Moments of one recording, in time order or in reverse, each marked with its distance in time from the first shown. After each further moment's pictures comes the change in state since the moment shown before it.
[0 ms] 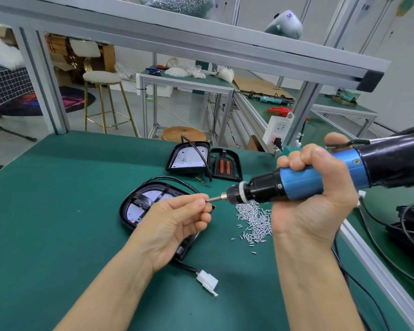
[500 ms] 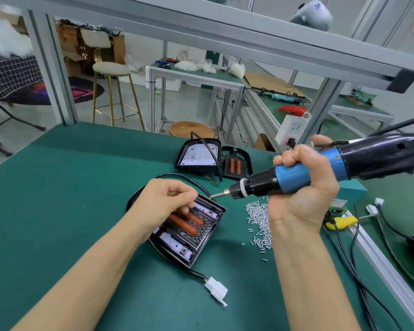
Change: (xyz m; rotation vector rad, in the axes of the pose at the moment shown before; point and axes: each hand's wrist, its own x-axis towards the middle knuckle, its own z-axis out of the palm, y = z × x) left_hand 0.036 0.021 -0.037 0.659 0.093 0.170; right_hand 0.021 0.047 -0.016 -0.047 0.036 0.067
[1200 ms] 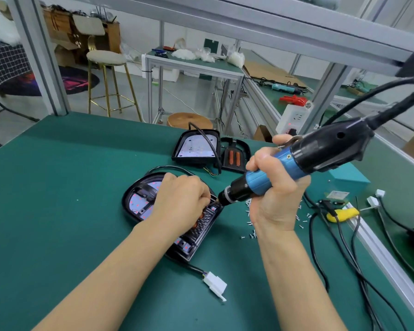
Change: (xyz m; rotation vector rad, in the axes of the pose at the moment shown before) left_hand 0.014 -0.004 0.036 0.990 0.040 0.285; right_hand -0.010 0.029 -0.012 -0.305 -0.085 -0.035
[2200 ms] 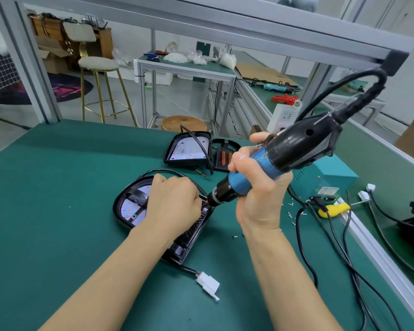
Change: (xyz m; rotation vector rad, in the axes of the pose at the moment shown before) left_hand 0.004 0.003 0.008 0.315 0.117 -0.020; right_hand -0.006 -0.007 0.006 0.016 -0.072 0.031
